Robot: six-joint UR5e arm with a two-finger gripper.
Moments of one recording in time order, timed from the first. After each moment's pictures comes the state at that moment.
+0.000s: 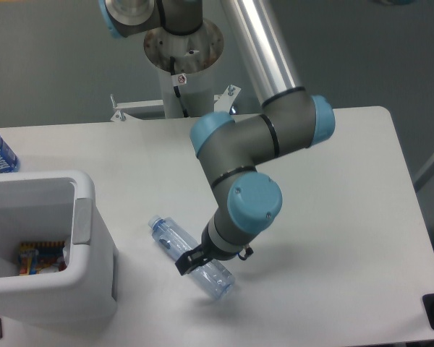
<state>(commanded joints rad) 2.36 -2.21 -1.33 -1.34 1.40 -0.15</state>
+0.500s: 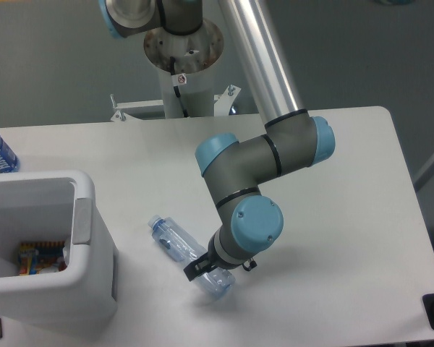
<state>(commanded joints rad) 2.36 -2.24 -1.31 -1.33 1.40 -0.15</state>
